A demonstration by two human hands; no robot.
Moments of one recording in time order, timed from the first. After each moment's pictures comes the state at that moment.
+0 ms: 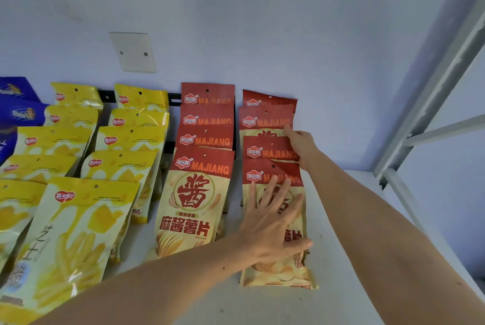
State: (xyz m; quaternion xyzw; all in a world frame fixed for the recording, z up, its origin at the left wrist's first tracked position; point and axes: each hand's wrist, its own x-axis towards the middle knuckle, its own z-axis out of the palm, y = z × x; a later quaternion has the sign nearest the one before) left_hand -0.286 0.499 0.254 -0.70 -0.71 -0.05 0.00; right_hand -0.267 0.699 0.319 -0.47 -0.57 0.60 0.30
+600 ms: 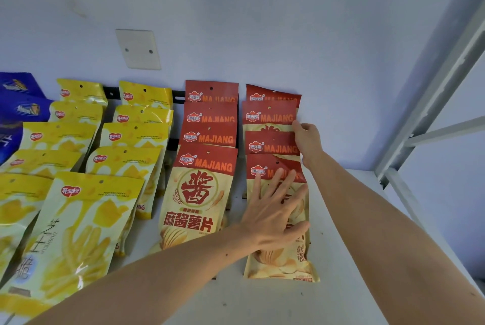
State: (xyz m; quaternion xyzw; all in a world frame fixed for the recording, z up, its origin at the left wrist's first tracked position) left_hand -0.291 0.503 0.268 -0.71 -0.70 -0.09 0.01; right_hand -0.267 0.695 0.324 -0.50 -0.59 0.52 0.35
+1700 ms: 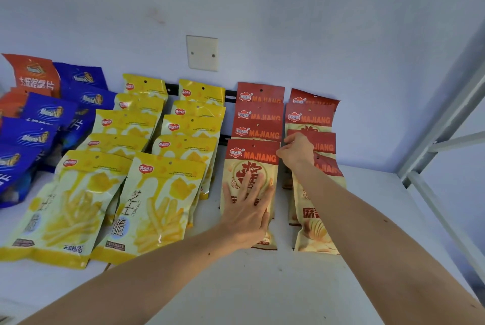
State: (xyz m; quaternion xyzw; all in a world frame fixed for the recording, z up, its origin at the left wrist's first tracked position) left_hand -0.379 0.376 0.255 -0.62 -0.78 -0.05 0.00; right_hand -0.333 0.551 0.334 -0.53 -0.74 0.31 0.27
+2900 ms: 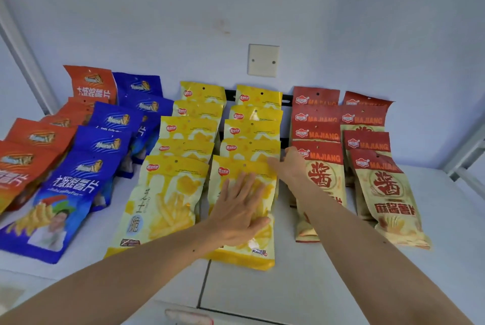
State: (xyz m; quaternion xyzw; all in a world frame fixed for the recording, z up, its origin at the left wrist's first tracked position) left_hand -0.535 0.239 0.268 -0.66 -0.76 0.00 0.00; right_hand -0.460 0.409 0.315 -0.51 -0.75 0.36 0.22
